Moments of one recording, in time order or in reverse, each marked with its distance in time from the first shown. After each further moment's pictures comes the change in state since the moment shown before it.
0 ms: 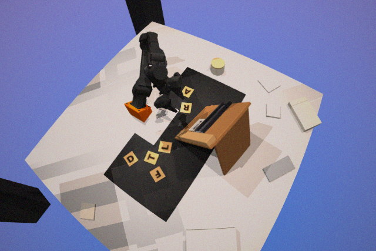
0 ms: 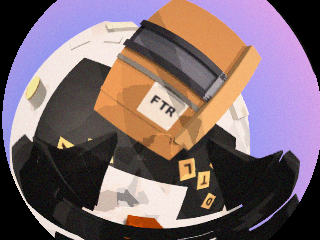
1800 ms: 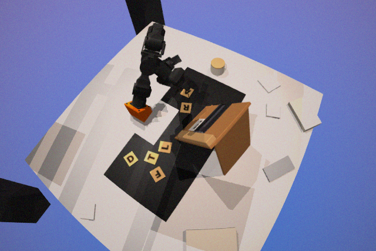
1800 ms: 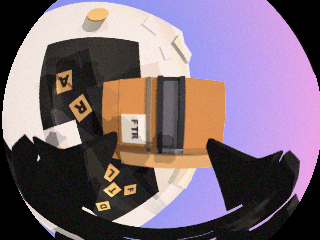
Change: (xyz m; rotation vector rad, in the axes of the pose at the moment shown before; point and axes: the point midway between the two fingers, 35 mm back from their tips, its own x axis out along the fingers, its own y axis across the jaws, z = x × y) arm -0.061 -0.012 0.076 -0.964 -0.167 0.091
